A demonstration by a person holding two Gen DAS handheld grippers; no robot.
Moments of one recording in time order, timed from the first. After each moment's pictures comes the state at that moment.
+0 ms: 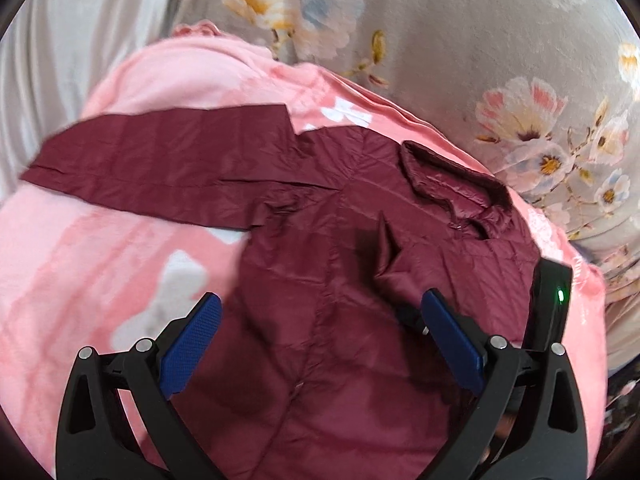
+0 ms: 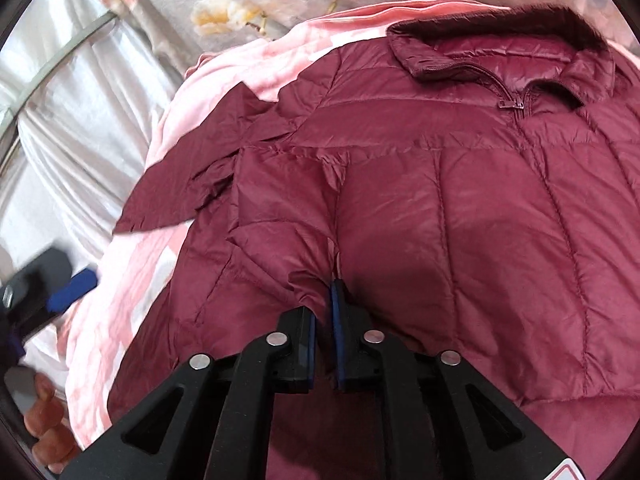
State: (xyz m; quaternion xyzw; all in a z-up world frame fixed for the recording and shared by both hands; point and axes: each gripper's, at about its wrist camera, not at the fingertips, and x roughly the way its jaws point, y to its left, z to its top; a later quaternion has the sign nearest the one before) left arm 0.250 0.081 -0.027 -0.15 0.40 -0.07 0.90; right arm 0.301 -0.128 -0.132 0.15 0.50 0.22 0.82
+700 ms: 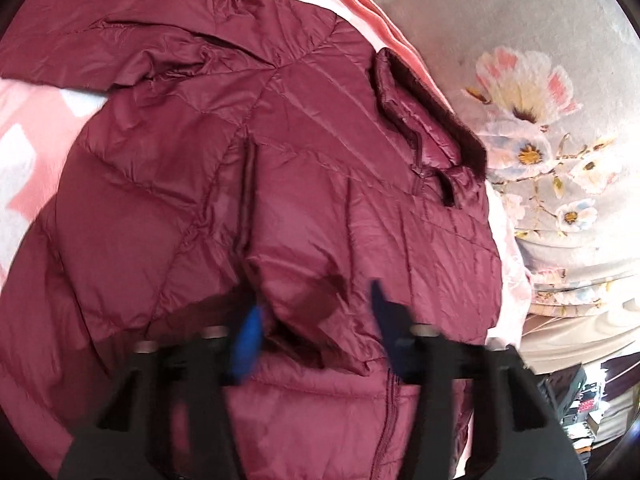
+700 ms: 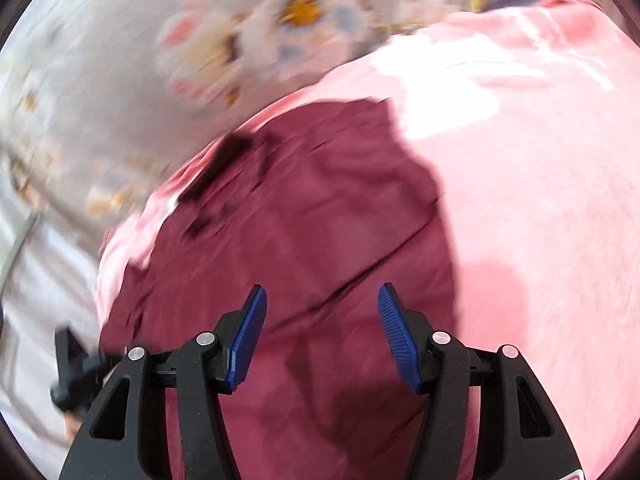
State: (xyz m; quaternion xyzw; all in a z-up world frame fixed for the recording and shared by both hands) left arm 0.302 0.032 -0.102 -0.28 0.52 -0.16 0.79; right arm 0.193 -0.395 -0.092 0.34 0.40 -0.05 0.85
